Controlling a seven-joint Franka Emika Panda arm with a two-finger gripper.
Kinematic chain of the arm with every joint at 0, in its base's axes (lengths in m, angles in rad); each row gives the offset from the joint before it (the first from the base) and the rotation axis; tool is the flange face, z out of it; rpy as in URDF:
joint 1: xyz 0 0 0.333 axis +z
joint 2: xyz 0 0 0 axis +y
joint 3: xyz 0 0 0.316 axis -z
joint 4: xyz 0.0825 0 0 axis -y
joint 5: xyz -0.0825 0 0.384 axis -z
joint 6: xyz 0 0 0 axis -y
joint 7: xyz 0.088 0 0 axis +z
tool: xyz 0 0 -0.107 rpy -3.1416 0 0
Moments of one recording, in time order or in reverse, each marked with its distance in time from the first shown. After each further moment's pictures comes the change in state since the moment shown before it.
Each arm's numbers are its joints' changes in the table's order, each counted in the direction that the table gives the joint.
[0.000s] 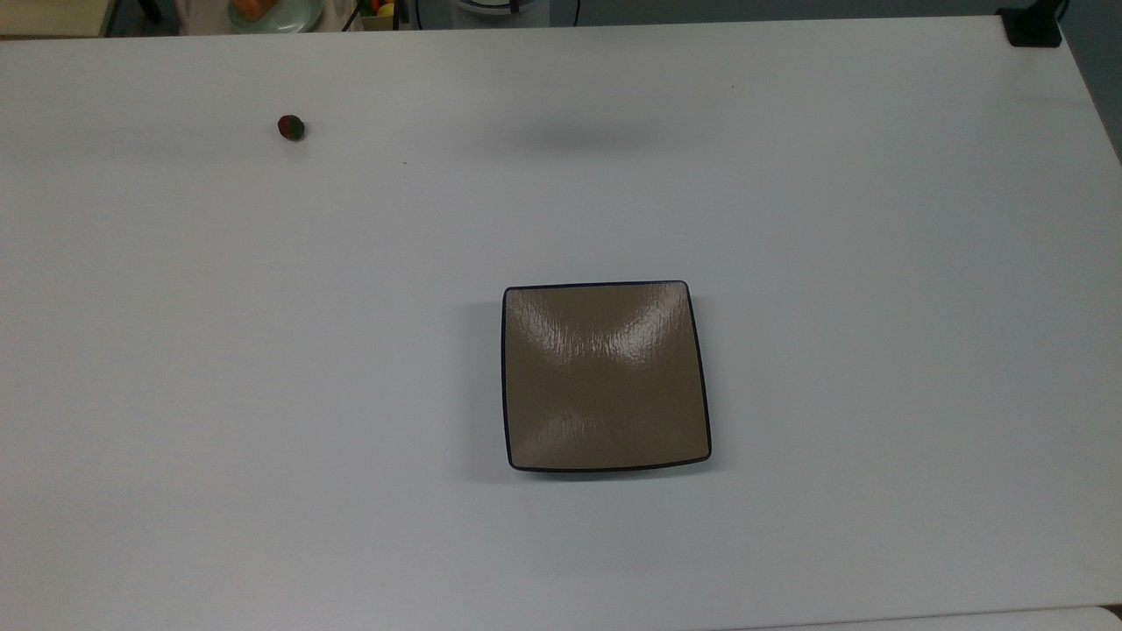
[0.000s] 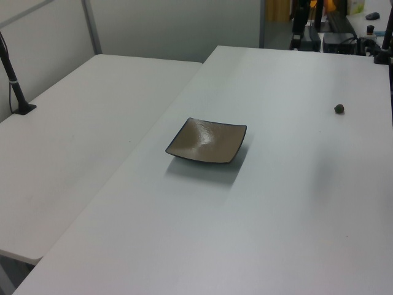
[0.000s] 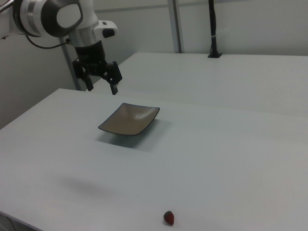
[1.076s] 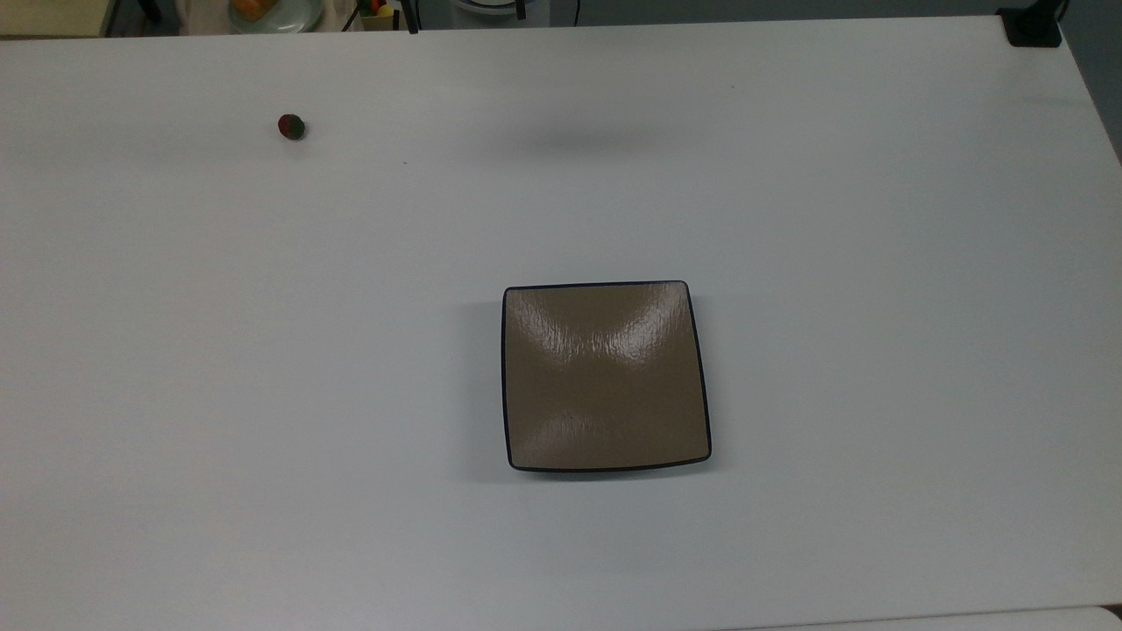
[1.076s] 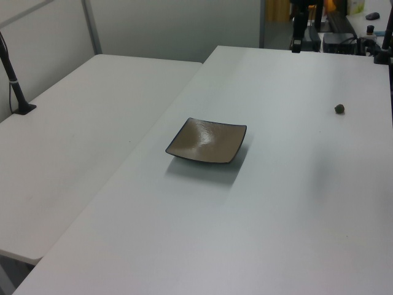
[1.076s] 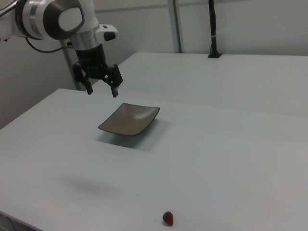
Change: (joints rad) arm 0.000 0.008 0.000 -0.013 0.000 0.000 0.083
